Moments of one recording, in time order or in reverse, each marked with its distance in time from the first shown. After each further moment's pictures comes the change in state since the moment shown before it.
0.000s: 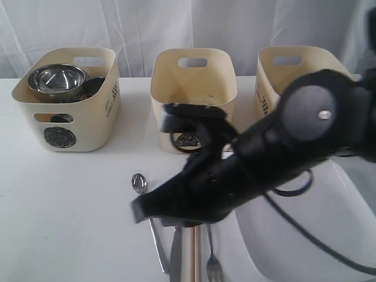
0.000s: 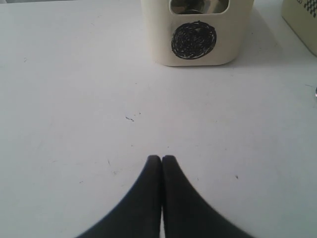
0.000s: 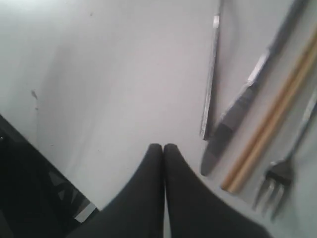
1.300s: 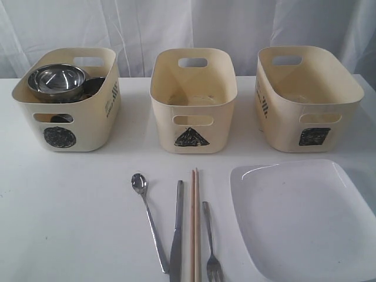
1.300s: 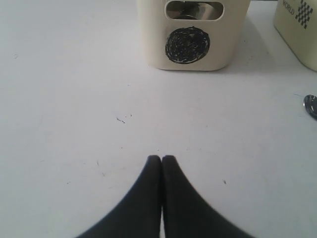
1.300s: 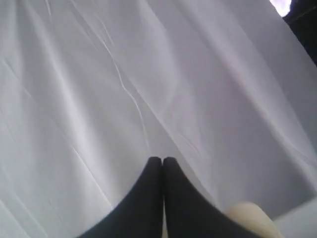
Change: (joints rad) left arm 0.000 0.000 0.000 -0.057 0.000 0.000; right arm -0.731 -0.590 0.446 -0.247 -1.169 0.319
